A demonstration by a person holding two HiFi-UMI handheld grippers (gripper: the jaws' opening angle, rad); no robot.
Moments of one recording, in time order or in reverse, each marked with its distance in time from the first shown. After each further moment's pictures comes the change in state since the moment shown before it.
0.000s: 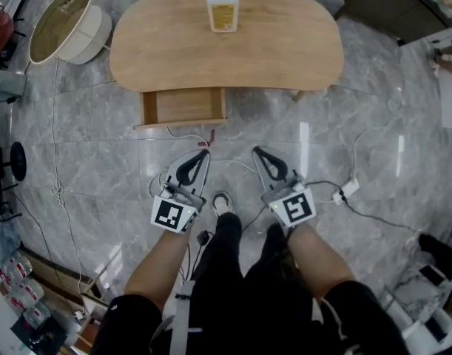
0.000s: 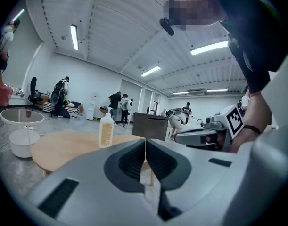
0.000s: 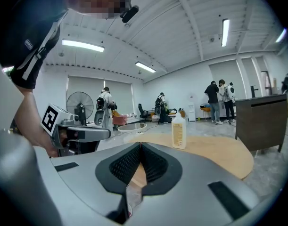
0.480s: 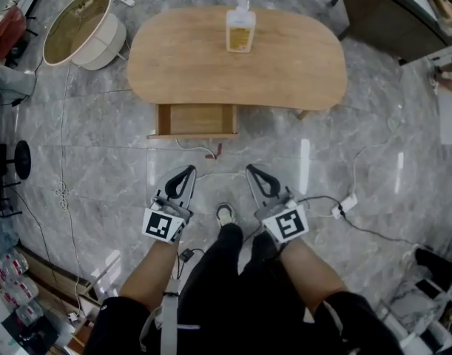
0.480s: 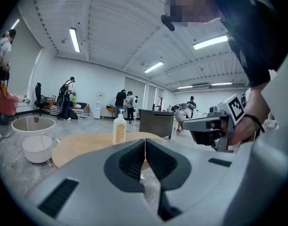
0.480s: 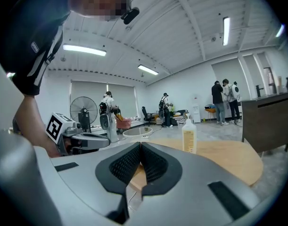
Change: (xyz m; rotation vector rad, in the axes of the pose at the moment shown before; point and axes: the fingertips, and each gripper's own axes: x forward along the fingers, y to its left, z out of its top) left arm -0.060 0.048 0.014 0.033 0.075 0.071; right arm 0.019 0.049 0.046 0.008 -0.046 0.048
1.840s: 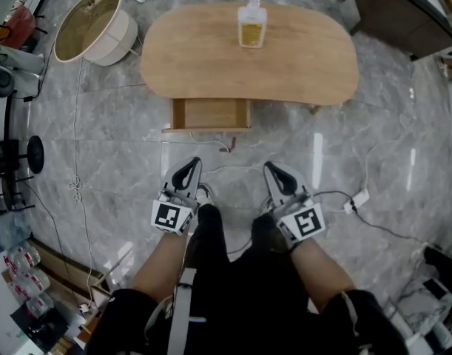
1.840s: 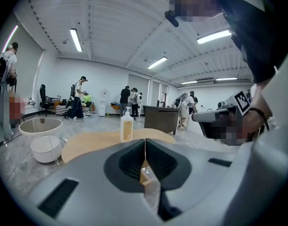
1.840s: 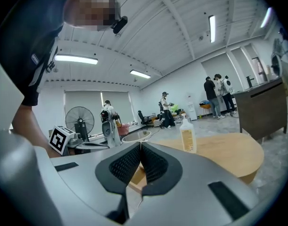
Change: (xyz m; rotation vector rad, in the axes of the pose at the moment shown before) left arm -0.011 0.019 -0.003 0.047 0.062 0.044; right arm -0.020 -0.004 0.010 0.147 -0.021 -0.043
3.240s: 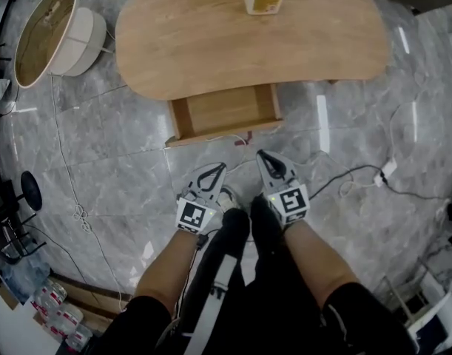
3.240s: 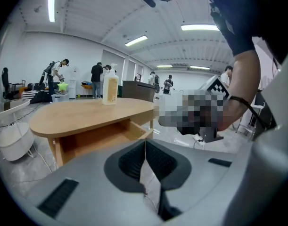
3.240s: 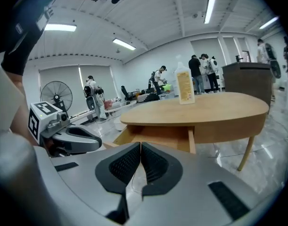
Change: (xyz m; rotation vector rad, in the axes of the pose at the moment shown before) left arm 0.050 0.059 -0.209 0.122 0.208 -0.351; right arm 0.143 0.000 -0.253 0.016 0.312 -0.196
